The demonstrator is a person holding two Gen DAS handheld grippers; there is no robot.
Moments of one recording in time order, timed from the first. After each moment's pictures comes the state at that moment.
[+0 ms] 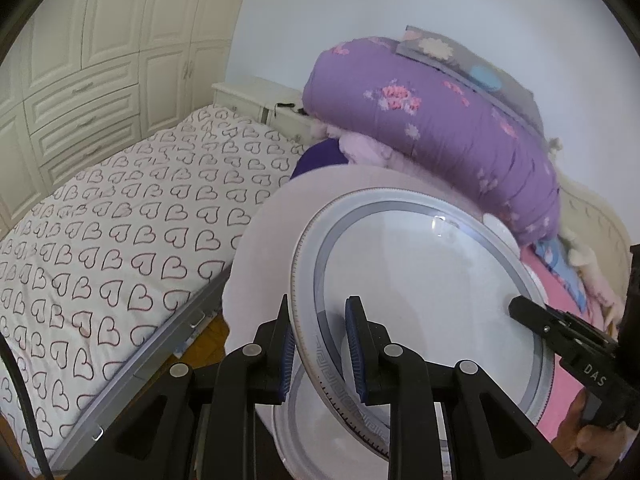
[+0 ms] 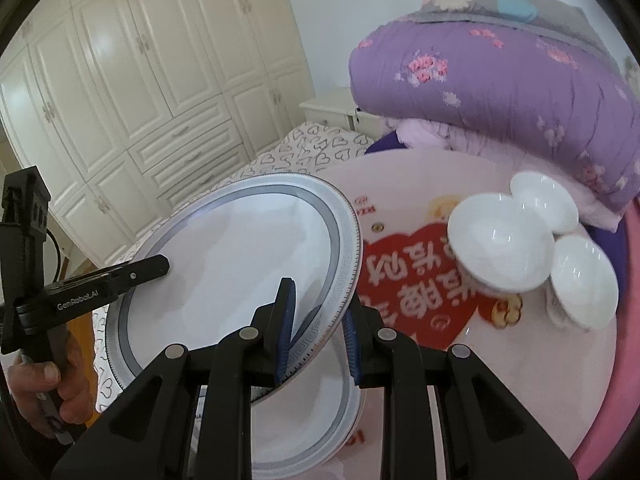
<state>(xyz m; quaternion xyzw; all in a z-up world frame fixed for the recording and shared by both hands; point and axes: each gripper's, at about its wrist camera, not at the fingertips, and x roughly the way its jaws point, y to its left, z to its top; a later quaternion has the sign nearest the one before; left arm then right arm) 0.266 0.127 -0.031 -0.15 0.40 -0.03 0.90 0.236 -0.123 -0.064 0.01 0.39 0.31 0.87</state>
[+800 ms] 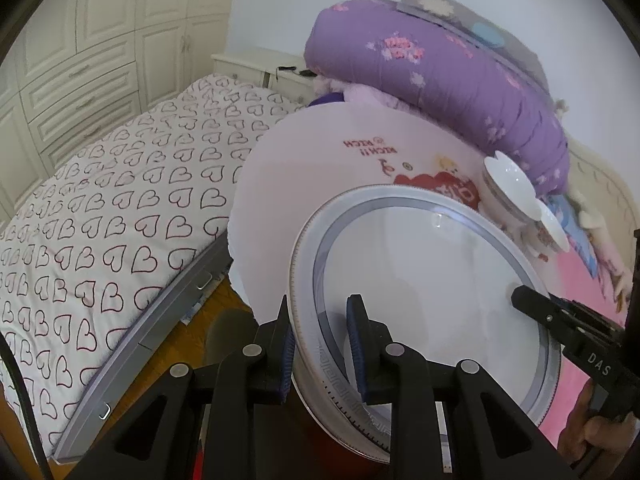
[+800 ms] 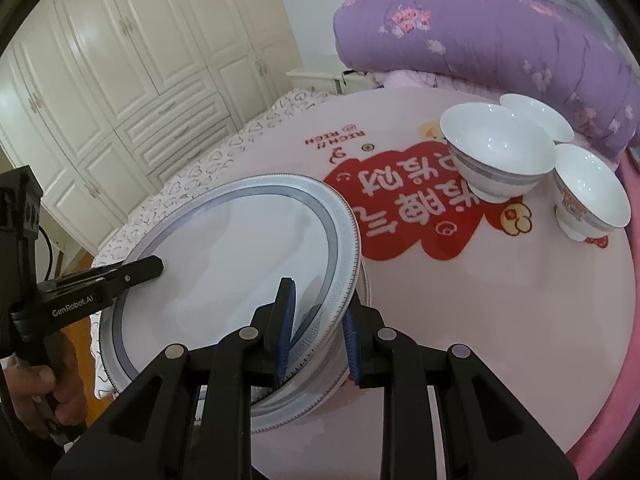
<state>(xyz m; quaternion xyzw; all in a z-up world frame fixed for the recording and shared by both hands) 0.268 0.099 -0.080 -0.13 0.45 -0.03 0.88 0.202 -0.135 -0.125 0.00 0.43 0.29 0.85</state>
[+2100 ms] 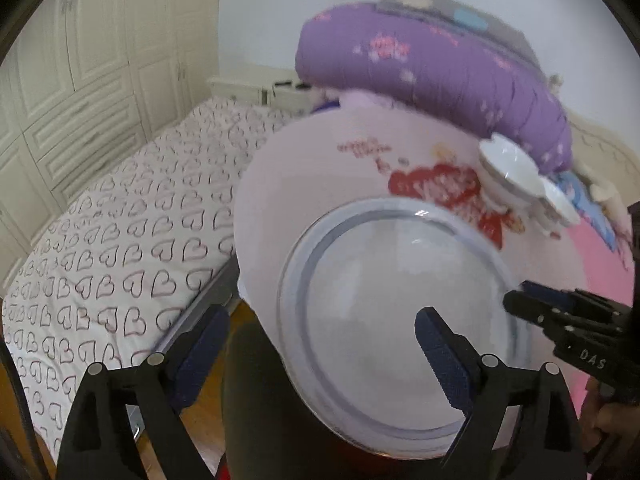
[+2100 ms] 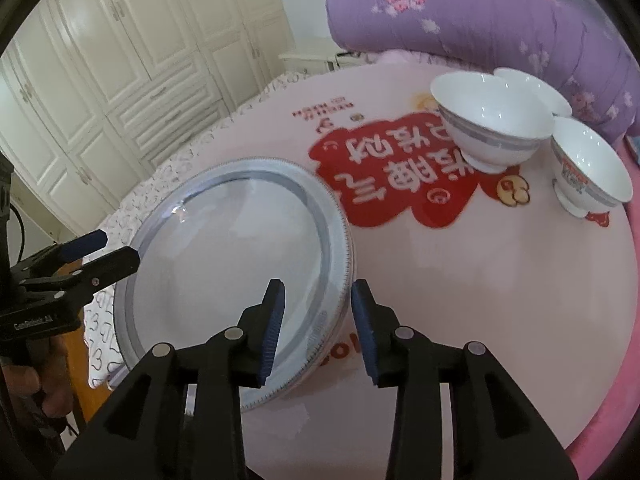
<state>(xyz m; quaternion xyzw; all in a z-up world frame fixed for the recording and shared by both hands) 0.256 0.078 -0.084 -0.06 0.43 -0.02 0.90 0.199 -0.138 -0.143 -0.01 0.45 0.28 0.85</state>
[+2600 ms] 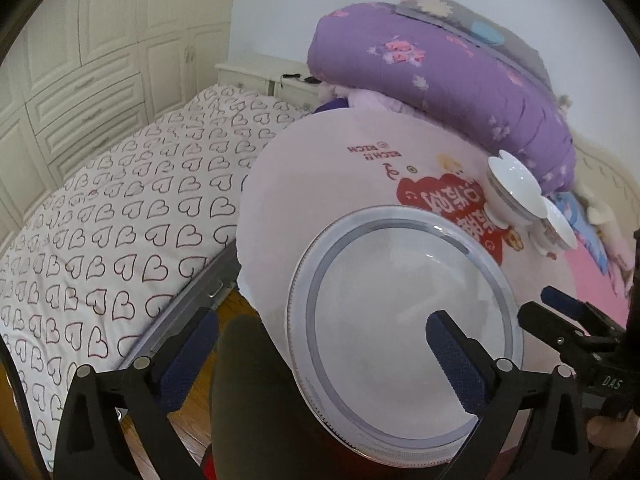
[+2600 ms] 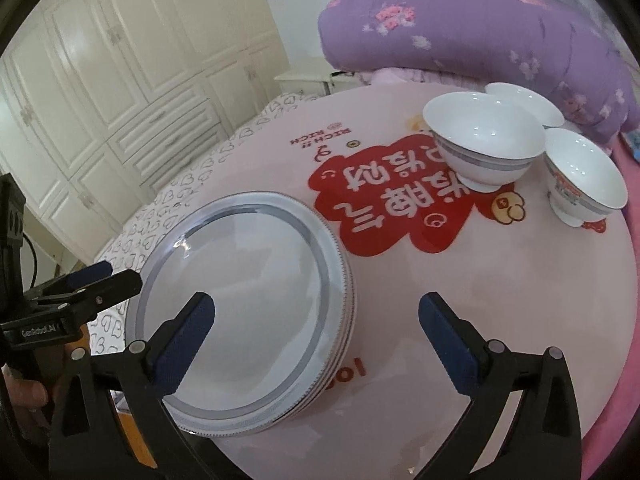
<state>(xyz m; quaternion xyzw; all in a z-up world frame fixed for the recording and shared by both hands) 0.262 0.098 -0.086 -0.11 0.44 -0.01 0.89 0.203 -0.140 -0.132 0.02 0.43 0.27 0.86</state>
